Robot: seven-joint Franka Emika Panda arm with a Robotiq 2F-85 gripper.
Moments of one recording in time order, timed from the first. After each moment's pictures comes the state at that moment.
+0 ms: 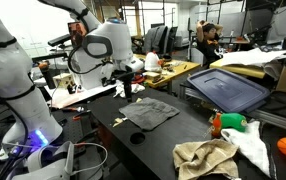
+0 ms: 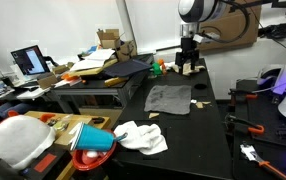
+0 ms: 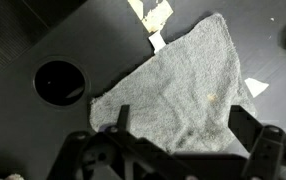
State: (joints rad) arm -0.06 -0.11 -0.21 -2.70 0.33 2.64 -0.15
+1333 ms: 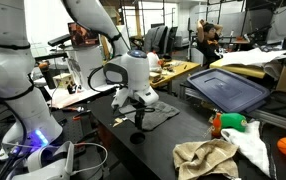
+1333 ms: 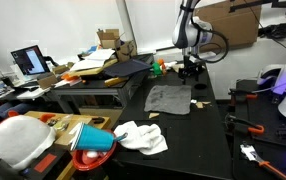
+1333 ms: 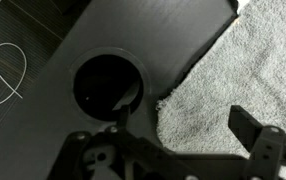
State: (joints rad) arm -0.17 0.32 -0.22 -2.49 0.52 2.75 -0.22
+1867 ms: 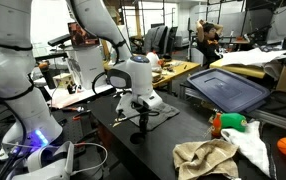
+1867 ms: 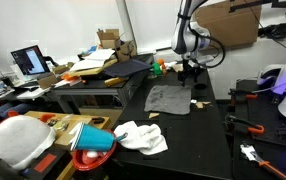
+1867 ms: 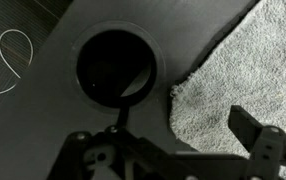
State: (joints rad) arm -0.18 0.41 -0.20 -2.45 0.52 2.84 -0.23
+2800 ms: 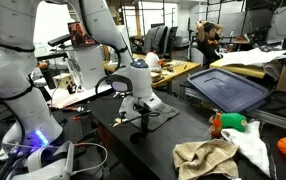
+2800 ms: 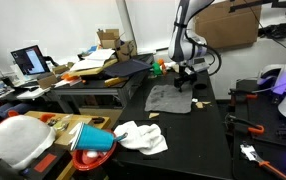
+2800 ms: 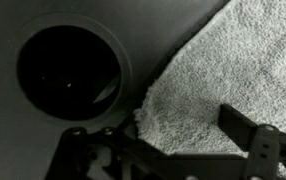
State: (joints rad) arm -0.25 0.49 -0.06 -2.42 0.53 2.94 -0.23
